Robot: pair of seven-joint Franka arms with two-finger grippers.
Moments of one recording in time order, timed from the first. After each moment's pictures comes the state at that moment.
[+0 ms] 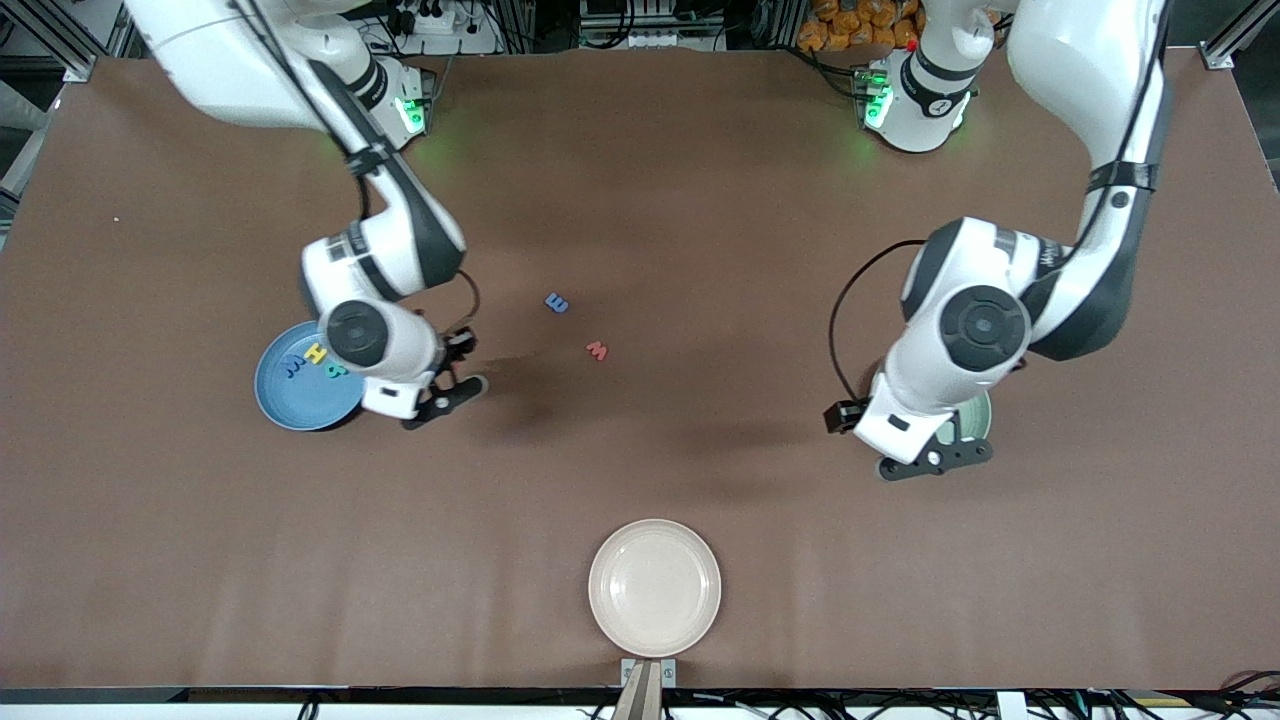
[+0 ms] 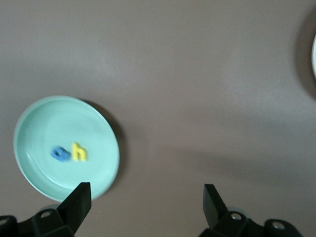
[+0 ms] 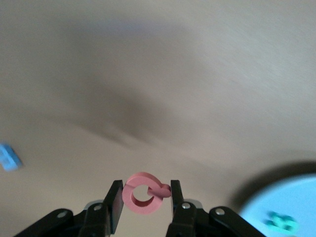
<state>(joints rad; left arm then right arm) -0.27 0.52 -0.16 -1.49 0.14 1.96 -0.73 0.12 0.45 0.20 -1.86 -0.04 2.00 -0.22</state>
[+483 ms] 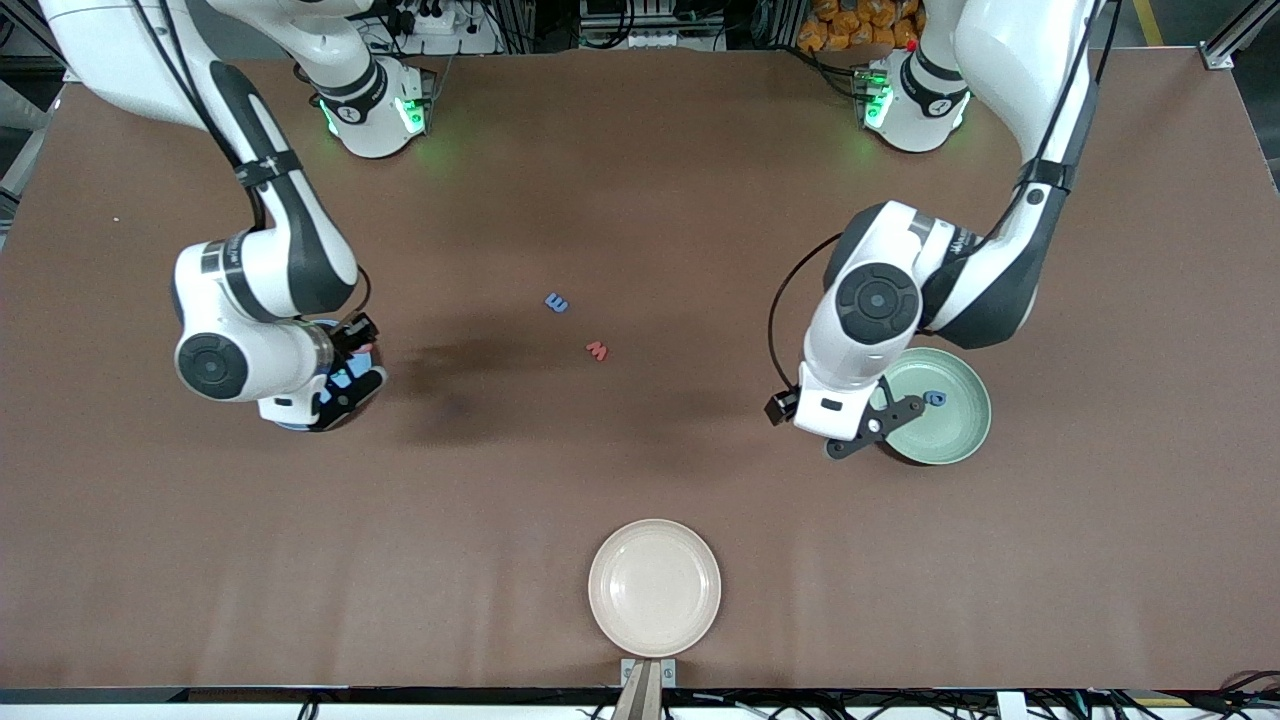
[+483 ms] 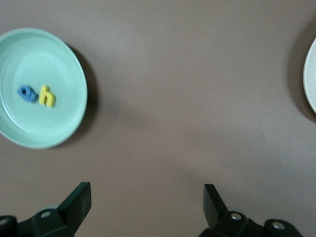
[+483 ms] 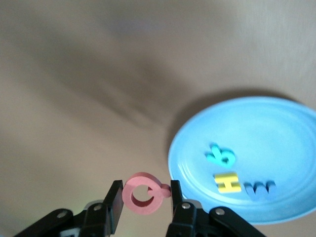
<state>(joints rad) -0.38 0.53 -0.16 -1.49 0.14 1.96 -1.11 0.00 0.41 0.12 -1.88 -0.03 1.82 -0.50</state>
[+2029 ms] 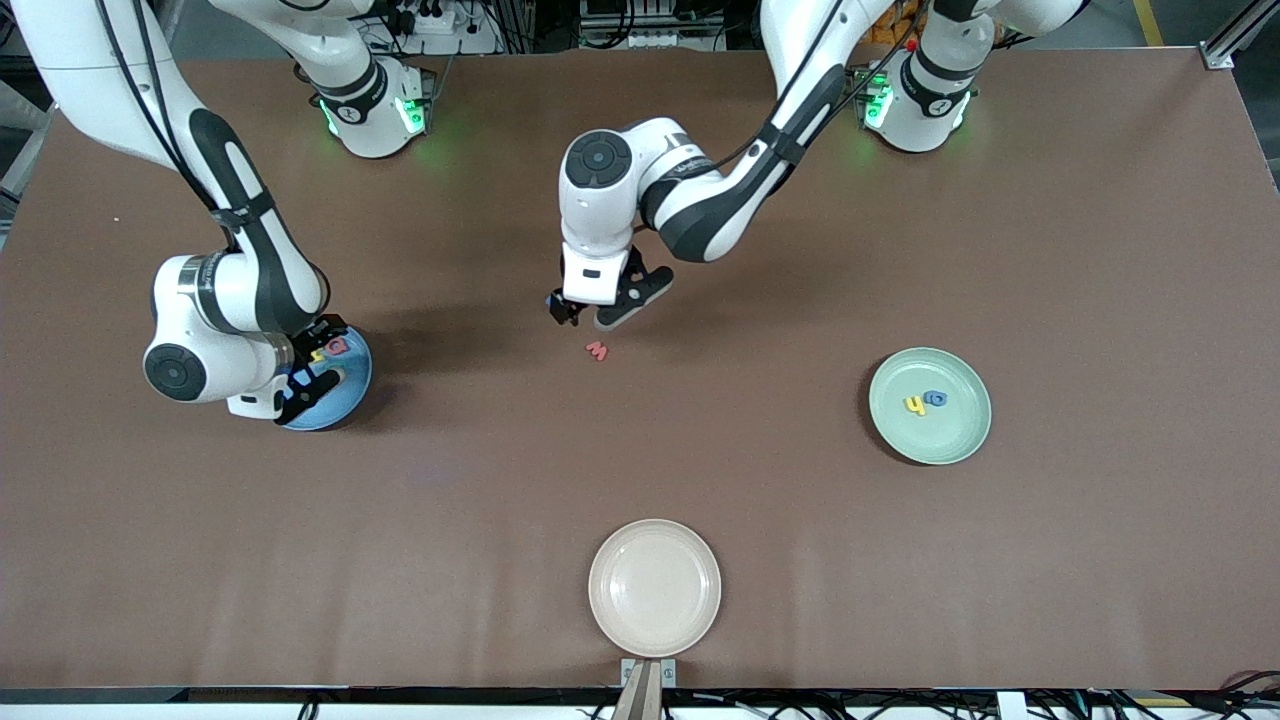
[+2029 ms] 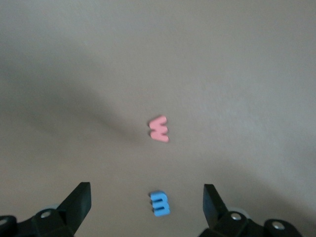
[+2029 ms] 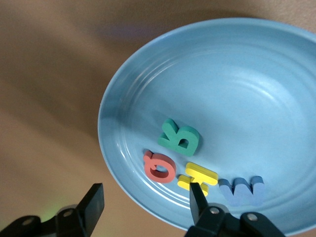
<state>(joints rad) -0.83 0.71 -0.17 -1.44 0.08 2.25 -1.68 -0.04 0.45 0.03 -2.00 -0.03 2.00 -0.62</state>
